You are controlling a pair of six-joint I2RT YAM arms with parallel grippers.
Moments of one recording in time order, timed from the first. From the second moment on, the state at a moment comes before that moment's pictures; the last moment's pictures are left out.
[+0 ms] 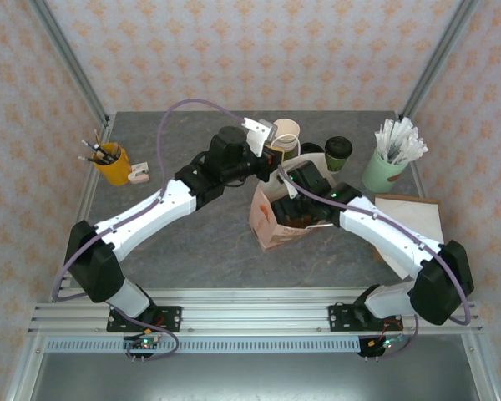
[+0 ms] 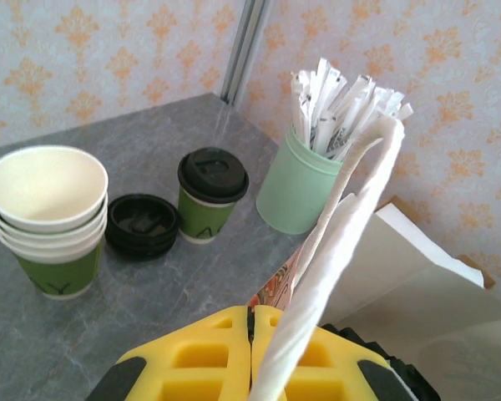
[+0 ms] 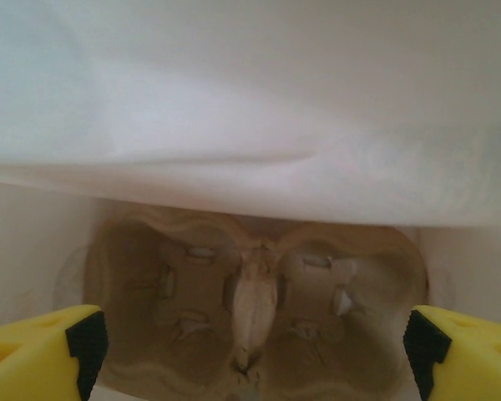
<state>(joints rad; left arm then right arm) -0.68 1.56 1.37 -0.13 0.16 -0.26 0.66 1.34 1.05 -0.66 0.07 0.11</state>
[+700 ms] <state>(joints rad) -0.62 1.63 1.45 -0.14 0.38 -0.13 0.70 1.43 0.98 -0.40 0.29 0.10</state>
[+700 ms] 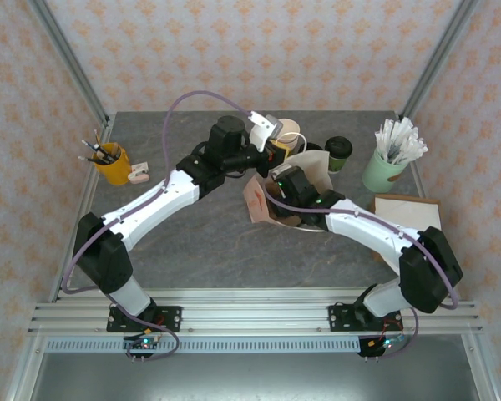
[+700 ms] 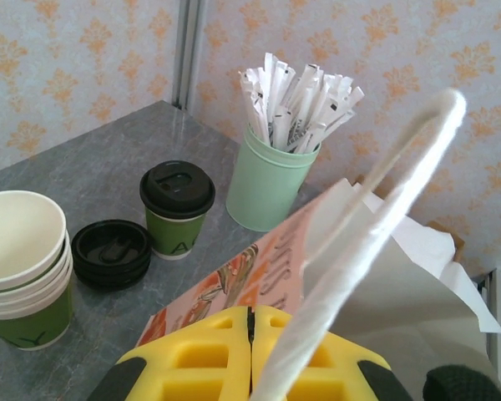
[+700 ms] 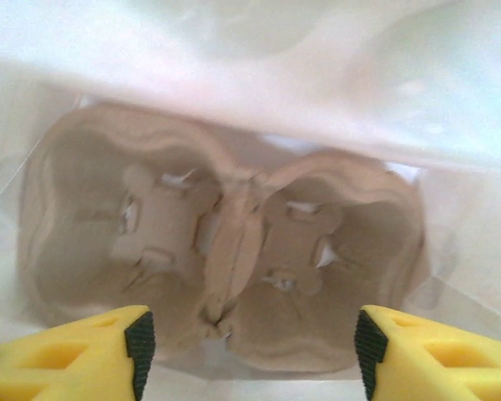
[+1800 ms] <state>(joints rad) -0.63 1.58 1.44 -0.26 0.42 -0.01 0.68 1.35 0.90 -0.35 0.45 0.21</state>
